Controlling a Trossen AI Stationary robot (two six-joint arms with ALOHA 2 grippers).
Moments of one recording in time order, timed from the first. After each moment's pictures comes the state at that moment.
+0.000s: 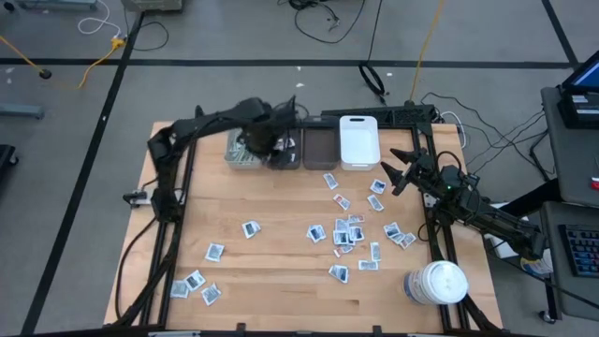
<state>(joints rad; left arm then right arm) 0.47 1.93 1.76 -1.41 0.12 -0.51 -0.50 0.02 0.01 0.08 0.10 0.17</state>
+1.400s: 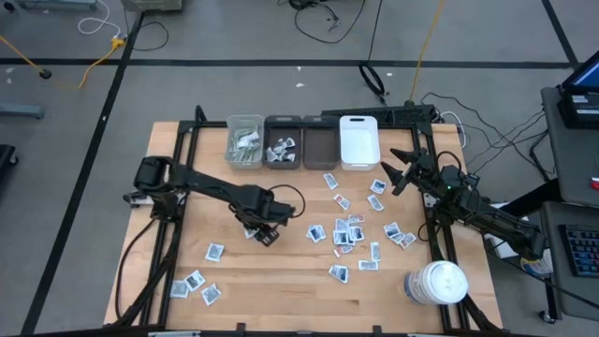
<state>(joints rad) -0.11 1.83 1.20 -1.05 0.13 -0.91 -0.50 0.02 0.01 0.08 0.10 0.17</state>
